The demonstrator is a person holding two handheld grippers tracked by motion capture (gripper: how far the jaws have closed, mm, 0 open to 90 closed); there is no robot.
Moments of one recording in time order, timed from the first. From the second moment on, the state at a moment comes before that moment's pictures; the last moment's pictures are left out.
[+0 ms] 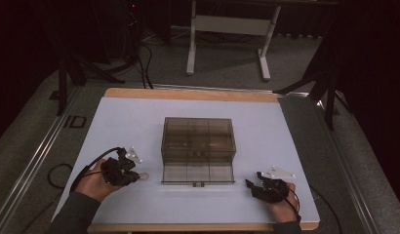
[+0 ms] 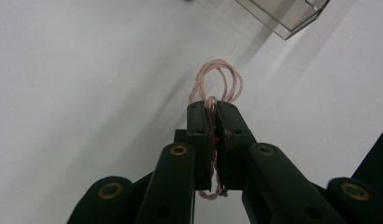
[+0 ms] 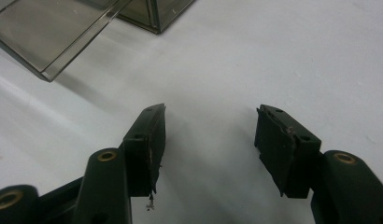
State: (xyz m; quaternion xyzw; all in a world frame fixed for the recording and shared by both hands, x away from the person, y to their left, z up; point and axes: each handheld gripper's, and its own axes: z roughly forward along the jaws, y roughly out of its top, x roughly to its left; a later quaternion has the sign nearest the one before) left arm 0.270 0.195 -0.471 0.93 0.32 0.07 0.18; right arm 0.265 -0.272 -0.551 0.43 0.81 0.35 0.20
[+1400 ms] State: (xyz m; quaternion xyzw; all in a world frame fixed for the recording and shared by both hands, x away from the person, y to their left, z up) left arm 0.276 0.166 -0.434 0.94 0.29 0.08 0.18; right arm 0.265 -0.272 -0.552 0.43 0.81 0.36 0.20
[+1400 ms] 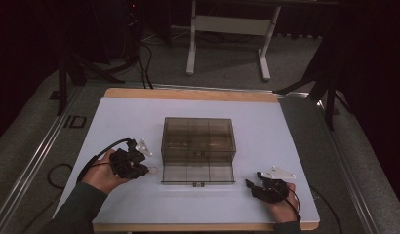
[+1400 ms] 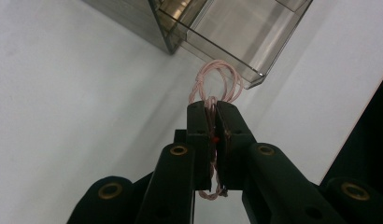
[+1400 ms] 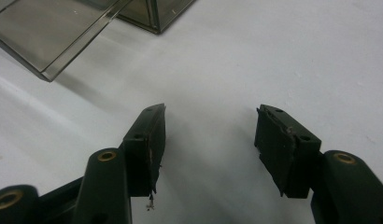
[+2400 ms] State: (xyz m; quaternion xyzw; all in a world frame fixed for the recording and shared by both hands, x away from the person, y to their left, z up) left arm 0.287 0.143 -0.431 0.94 0.28 0.08 0.16; right arm 0.265 -0.272 -0.552 0.43 0.81 0.36 0.20
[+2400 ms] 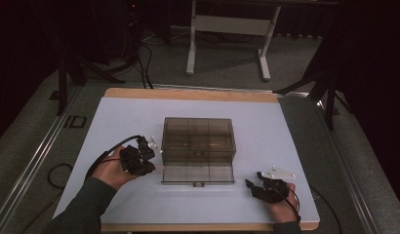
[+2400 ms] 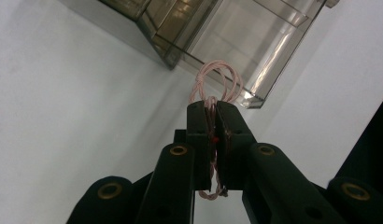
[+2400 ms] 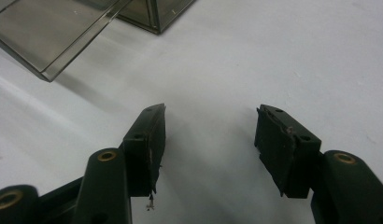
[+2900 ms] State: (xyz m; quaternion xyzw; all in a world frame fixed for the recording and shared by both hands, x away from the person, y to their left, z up) left arm 0.292 0.132 -0.430 0.94 0.28 0.08 0.16; right arm 0.265 -0.272 -0.552 0.43 0.81 0.36 0.20
